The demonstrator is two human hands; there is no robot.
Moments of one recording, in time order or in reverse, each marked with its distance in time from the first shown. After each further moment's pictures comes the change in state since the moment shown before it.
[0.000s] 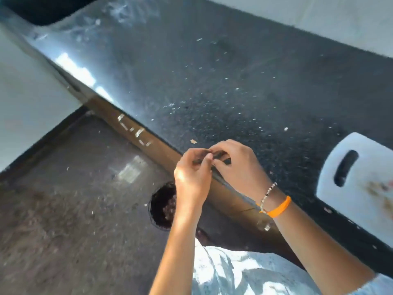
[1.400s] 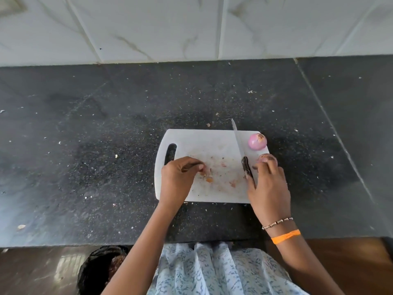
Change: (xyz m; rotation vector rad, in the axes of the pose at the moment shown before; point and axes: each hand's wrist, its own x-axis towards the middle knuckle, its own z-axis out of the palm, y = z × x) left_hand -0.086 -0.010 0.262 0.339 -0.736 0.459; right_hand -0.250 0.181 -0.178 -0.563 0.724 0.767
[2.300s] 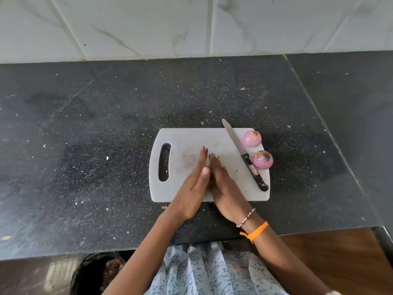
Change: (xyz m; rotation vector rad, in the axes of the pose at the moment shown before) left_hand -0.015 -0.013 0.018 -0.150 -0.522 0.033; right_hand -0.006 -0.050 0.028 0.544 -0.476 -0.117
